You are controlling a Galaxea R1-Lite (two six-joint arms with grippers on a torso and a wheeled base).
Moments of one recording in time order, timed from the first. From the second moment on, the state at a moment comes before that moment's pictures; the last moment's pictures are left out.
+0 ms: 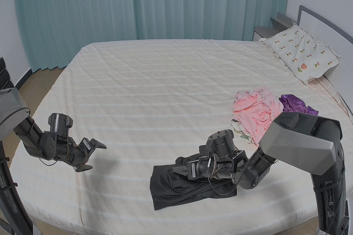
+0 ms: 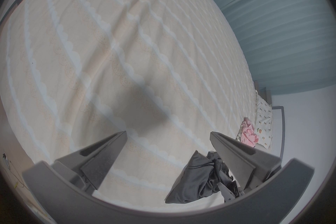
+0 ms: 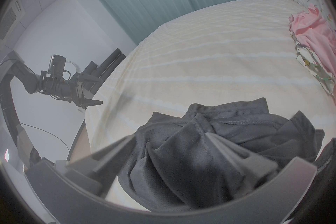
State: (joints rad) left arm 0.05 2.08 -0.75 -0.41 -0.33 -0.85; right arm 0.64 2.44 -1.04 -0.77 0.22 0.37
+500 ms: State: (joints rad) left arm 0.05 2.08 -0.75 -0.41 -0.33 -0.85; right arm 0.55 2.39 -0.96 -0.87 0.24 0.41
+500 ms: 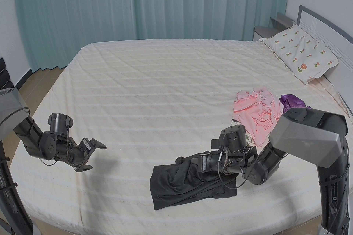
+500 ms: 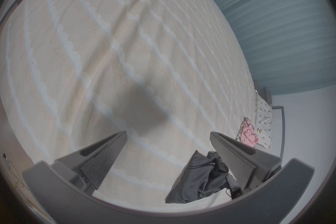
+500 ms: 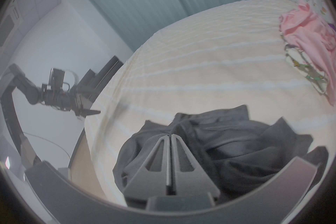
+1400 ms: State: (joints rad) left arm 0.05 2.08 -0.75 -0.41 -0.33 -0.85; right arm 0.34 2.24 -0.77 -0.94 0.37 0.44
